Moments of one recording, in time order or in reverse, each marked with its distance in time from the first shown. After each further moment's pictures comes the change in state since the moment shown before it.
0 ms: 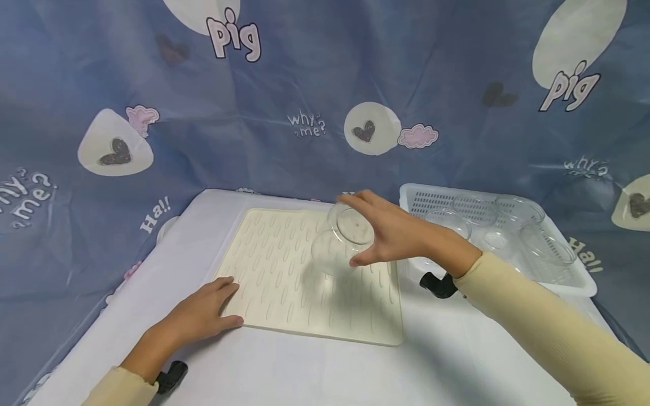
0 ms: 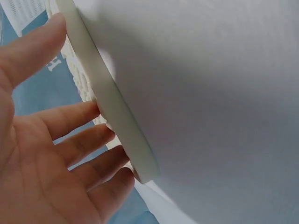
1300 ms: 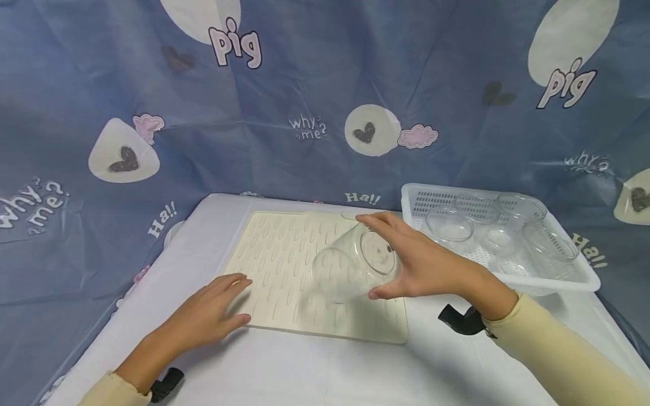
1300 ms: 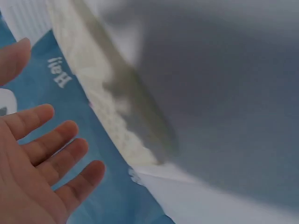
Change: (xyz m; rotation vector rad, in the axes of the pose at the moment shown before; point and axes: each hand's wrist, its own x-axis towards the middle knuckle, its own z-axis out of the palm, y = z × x) left_hand -0.012 0.012 -0.016 0.105 0.236 0.231; right_hand -0.054 -0.025 0.010 0.085 0.092 0.061
